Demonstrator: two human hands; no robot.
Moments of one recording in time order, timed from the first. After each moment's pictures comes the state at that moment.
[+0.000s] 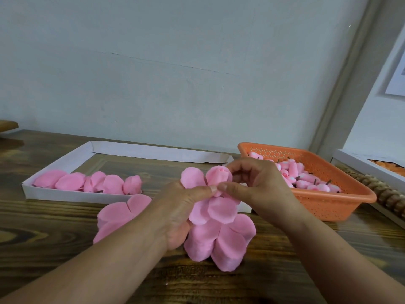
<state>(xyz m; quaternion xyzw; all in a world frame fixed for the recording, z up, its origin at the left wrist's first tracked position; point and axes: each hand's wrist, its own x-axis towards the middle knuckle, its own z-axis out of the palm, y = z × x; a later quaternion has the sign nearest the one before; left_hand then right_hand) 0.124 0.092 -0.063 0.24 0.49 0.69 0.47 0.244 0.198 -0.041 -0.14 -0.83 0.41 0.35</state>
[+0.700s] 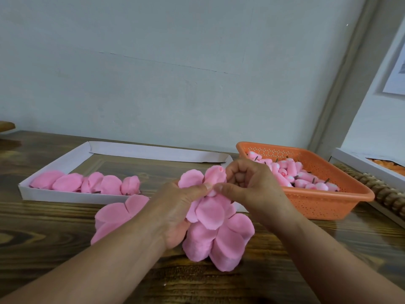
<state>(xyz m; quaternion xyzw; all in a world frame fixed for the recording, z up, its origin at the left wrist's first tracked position) 0.123 0.095 -0.063 0.23 0.49 0.70 0.46 0.239 0.197 -0.048 -0.16 -0.80 0.45 0.35</state>
